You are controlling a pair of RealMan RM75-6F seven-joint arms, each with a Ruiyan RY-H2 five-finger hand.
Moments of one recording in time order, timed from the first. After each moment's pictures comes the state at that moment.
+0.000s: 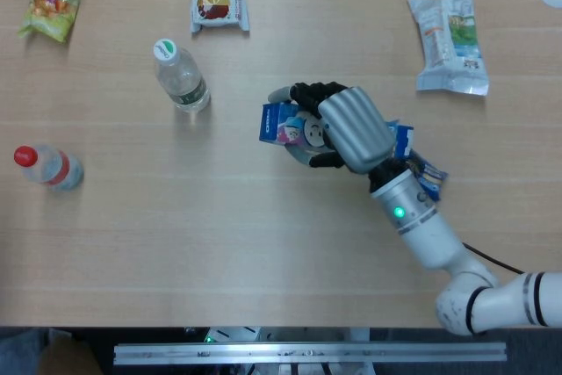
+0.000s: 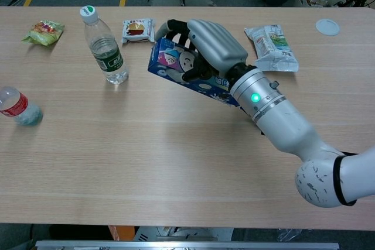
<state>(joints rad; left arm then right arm) 0.08 -1.10 0.05 -1.52 1.58 1.60 -0.21 0.72 -1.87 0.19 -1.46 -1.33 1.18 -0.16</state>
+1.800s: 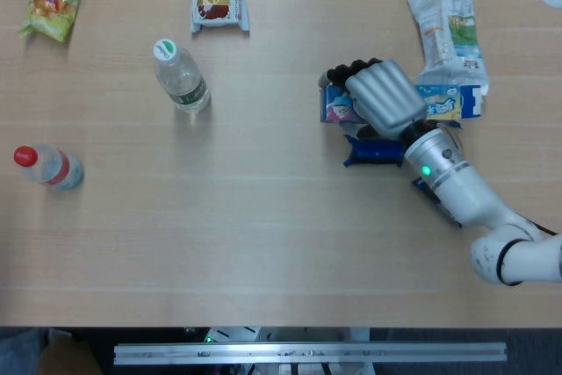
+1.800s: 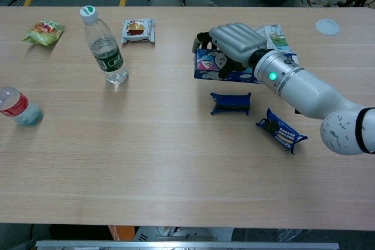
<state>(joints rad) 0.09 -1.10 0.06 -1.53 1.59 1.59 -0.20 0.80 -1.69 0.20 -1.38 -1.14 0.89 -0.38</state>
